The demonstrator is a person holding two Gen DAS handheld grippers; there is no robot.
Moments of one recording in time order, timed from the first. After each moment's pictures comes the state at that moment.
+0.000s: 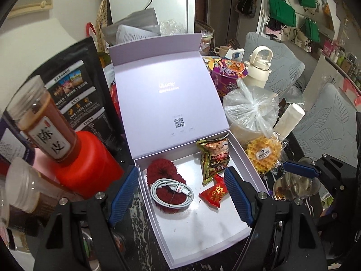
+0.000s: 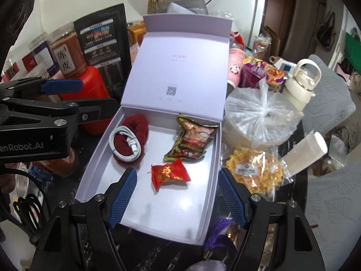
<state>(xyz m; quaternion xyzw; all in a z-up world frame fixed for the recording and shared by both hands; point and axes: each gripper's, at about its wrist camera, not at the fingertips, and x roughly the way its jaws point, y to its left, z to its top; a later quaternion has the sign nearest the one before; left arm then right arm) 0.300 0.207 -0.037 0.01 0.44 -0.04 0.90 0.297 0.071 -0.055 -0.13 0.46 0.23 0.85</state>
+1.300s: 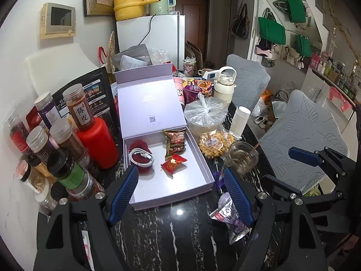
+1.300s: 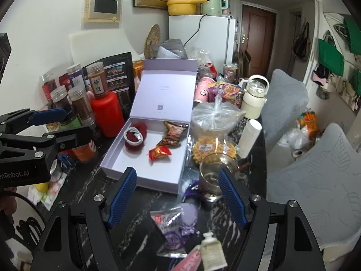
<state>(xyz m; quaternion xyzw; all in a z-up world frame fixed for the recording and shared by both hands) 0.130 0.116 0.038 -0.01 0.37 -0.02 0.93 0.157 -0.040 0.040 -0.09 0.37 0.22 0.90</state>
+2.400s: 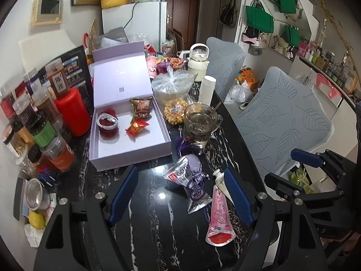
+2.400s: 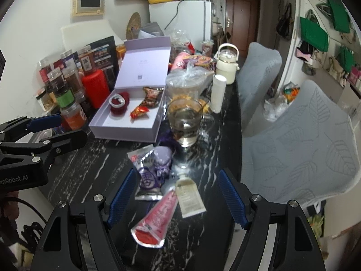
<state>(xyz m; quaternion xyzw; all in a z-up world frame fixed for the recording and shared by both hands) 0.069 0.035 -0.005 -0.02 0.41 -0.05 0.91 0.081 -0.139 0.011 -0.08 0.42 0.18 0.89</state>
